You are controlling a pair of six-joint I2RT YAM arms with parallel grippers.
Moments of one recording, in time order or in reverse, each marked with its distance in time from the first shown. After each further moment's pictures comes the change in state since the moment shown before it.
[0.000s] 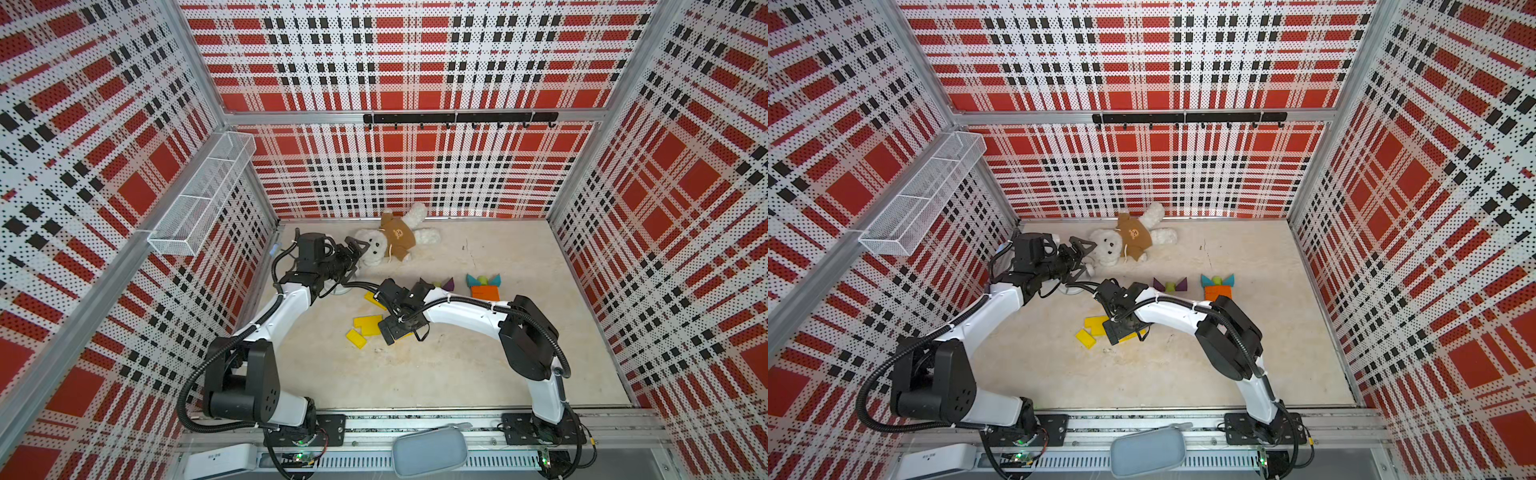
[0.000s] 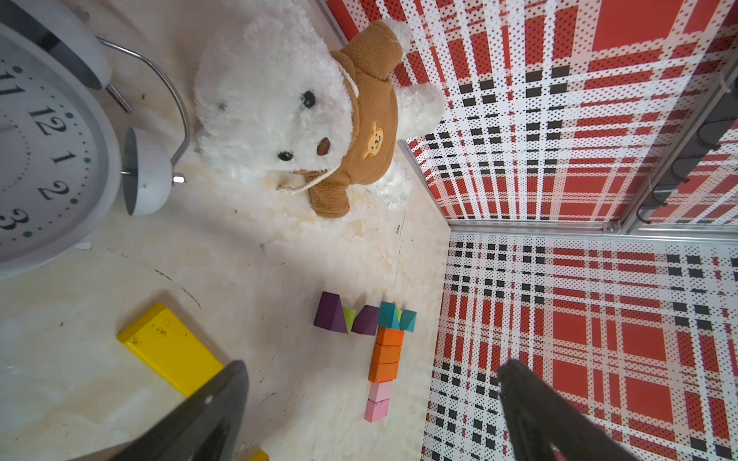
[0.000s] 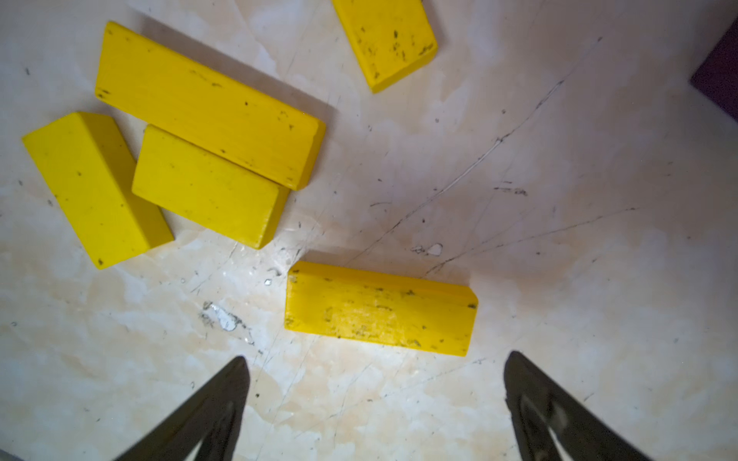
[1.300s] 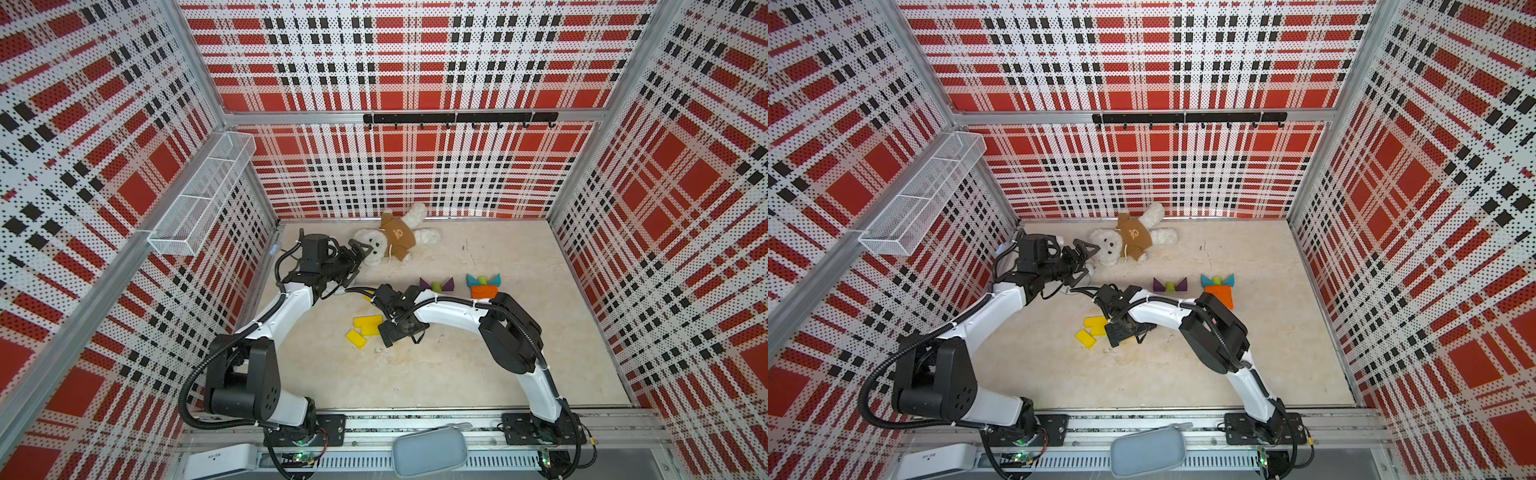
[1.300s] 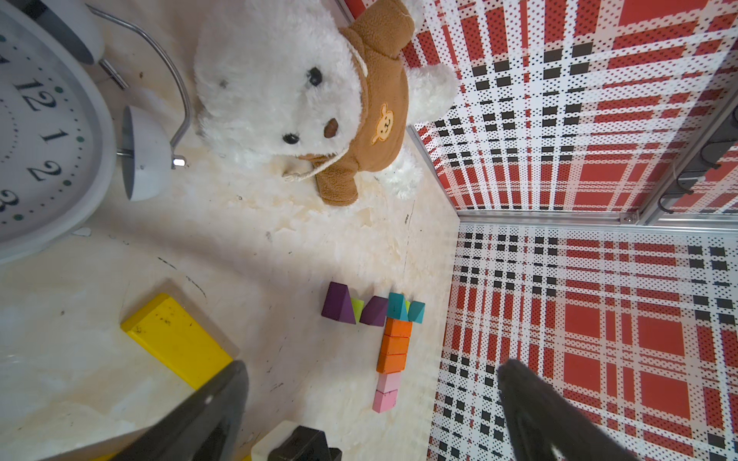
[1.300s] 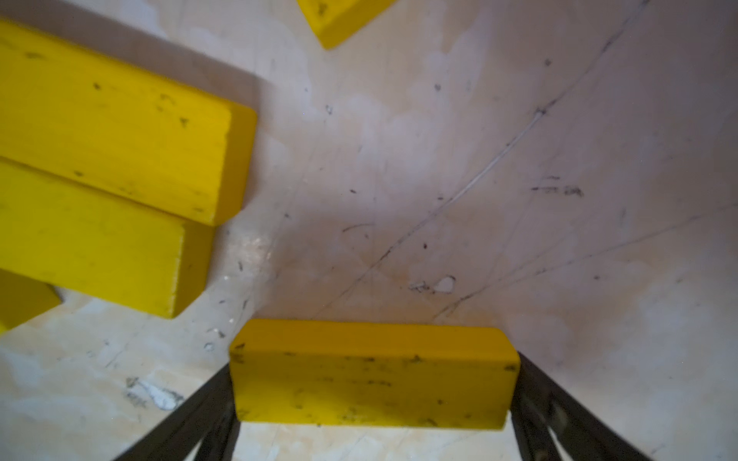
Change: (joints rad) left arm -0.013 0.013 0.000 -0.014 0.000 0.011; right arm -0.005 0.117 0.028 0.006 -0.002 0.071
